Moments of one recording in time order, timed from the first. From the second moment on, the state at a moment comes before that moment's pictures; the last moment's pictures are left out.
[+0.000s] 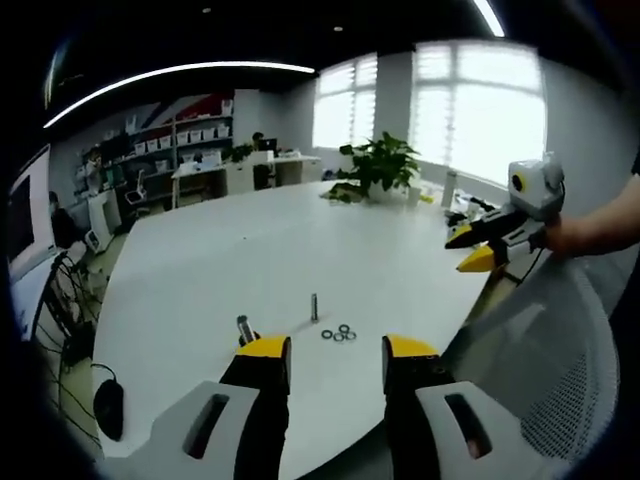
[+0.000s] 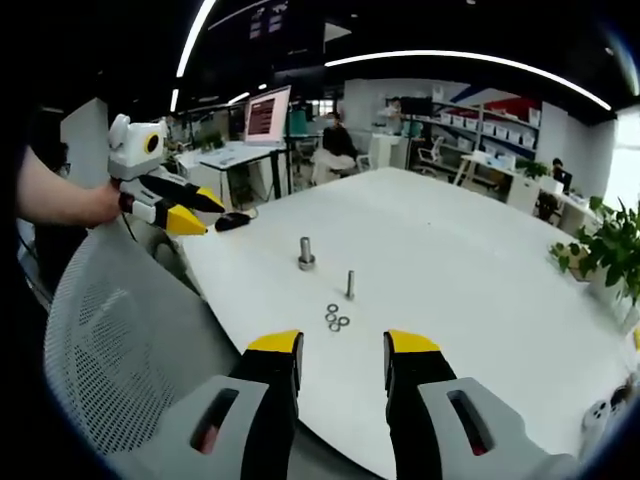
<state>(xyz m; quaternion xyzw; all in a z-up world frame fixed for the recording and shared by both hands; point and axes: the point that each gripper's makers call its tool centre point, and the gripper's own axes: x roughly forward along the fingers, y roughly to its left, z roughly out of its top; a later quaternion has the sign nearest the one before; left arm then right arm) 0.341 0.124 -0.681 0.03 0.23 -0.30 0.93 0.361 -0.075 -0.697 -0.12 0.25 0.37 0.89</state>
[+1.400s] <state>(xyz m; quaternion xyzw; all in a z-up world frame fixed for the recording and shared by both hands) 0.340 0.126 -0.693 0.01 0.26 -0.31 0.91 0.355 -0.072 -0.720 -0.14 0.30 0.37 0.87</state>
